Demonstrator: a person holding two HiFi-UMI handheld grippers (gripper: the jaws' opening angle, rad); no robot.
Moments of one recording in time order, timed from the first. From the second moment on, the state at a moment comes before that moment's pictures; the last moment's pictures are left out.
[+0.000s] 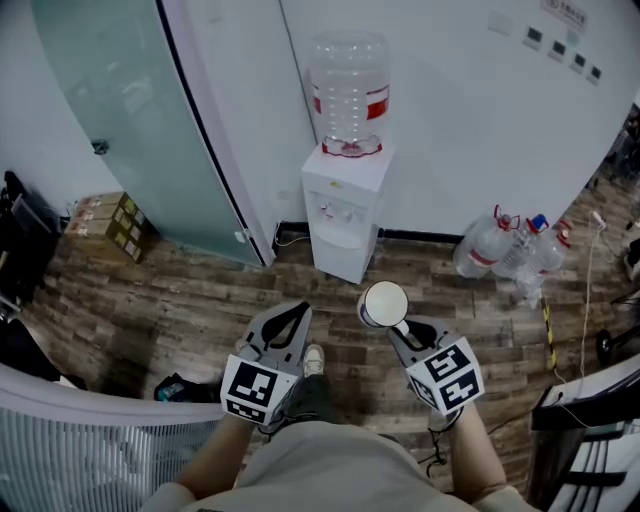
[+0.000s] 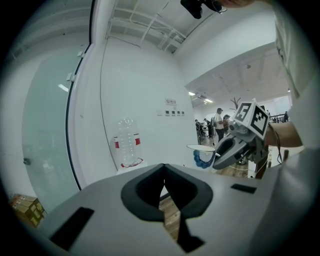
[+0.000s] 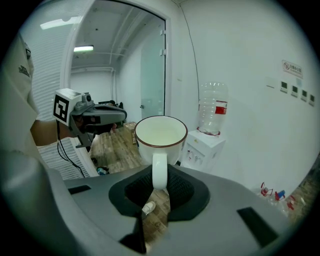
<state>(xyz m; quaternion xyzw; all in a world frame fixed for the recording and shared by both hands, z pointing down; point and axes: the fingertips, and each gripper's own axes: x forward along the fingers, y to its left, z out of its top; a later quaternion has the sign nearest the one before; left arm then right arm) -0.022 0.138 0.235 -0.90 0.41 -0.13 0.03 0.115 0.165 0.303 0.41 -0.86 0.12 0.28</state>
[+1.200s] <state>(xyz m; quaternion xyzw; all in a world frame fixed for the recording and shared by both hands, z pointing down) -0.068 -0.206 0.330 -0.93 0.35 -0.14 -0.02 0.057 -0.161 0.400 0.50 -0.80 0.21 0.26</state>
